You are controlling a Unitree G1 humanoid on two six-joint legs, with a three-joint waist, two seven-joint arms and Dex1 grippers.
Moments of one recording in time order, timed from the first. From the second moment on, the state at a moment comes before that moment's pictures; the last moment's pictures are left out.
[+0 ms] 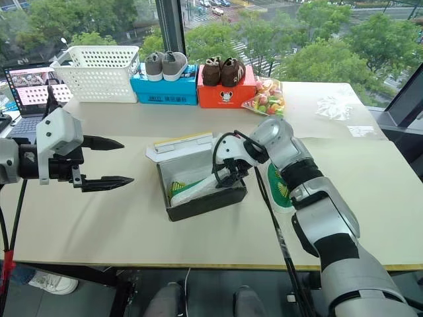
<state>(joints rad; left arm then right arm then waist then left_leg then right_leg) -0.47 1.16 0.18 -0.36 -0.55 0.73 -1.11 -1.20 -0.42 0.44 0.82 -0.11 -0.18 1.52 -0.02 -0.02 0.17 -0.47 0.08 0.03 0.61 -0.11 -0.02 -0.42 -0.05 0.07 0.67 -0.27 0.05</state>
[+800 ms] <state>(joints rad) -0.51 1.15 0.16 -0.34 -0.55 0.72 -1.11 -1.23 -0.38 0.45 0.72 -0.29 -0.66 1.14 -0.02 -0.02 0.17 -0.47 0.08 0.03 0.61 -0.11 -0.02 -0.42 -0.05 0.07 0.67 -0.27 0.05</state>
